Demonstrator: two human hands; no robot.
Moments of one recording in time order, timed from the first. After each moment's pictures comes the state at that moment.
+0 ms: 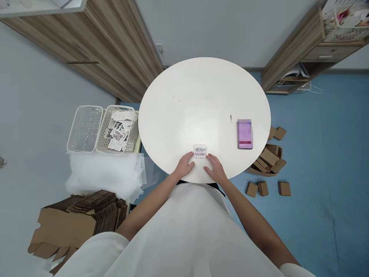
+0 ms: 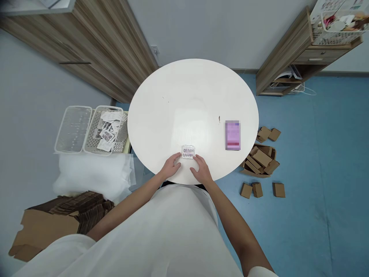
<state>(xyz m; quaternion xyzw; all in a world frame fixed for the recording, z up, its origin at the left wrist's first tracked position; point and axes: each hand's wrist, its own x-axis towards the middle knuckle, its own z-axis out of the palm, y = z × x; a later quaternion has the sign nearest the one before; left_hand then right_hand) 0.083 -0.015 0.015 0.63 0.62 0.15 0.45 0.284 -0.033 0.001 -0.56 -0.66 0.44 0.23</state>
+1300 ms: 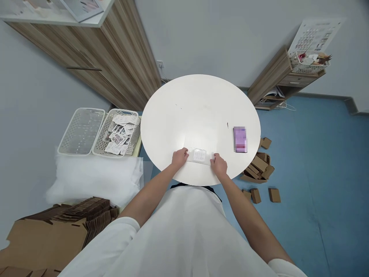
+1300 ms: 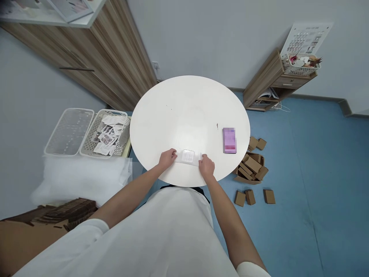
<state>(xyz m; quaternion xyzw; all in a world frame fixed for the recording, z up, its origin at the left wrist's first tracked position) 0.051 0.029 0.005 0.68 0.65 0.10 0.32 0.278 -0.003 -0.002 -0.75 -0.63 0.21 0.07</state>
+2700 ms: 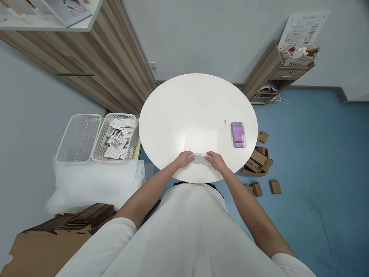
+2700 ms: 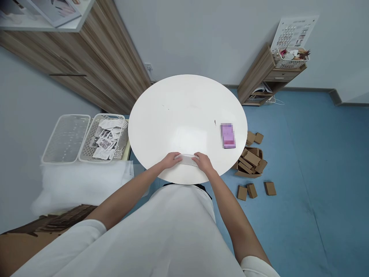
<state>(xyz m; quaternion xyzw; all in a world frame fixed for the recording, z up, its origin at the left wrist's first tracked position) 0.049 0.030 0.016 0.71 0.51 0.10 0.48 0.268 0.002 0.033 -0.65 -0.64 0.39 0.11</state>
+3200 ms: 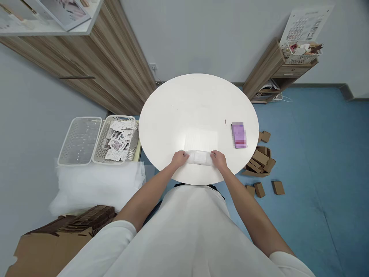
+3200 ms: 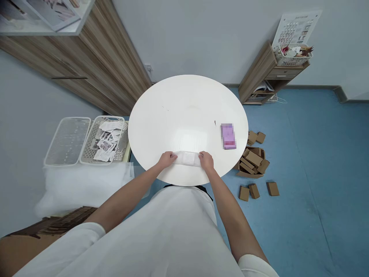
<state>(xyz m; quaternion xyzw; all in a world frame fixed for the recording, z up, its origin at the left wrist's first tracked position) 0.042 0.038 0.009 0.64 0.66 0.01 0.39 0.278 0.012 0.006 -0.74 -0.56 0.36 0.11</state>
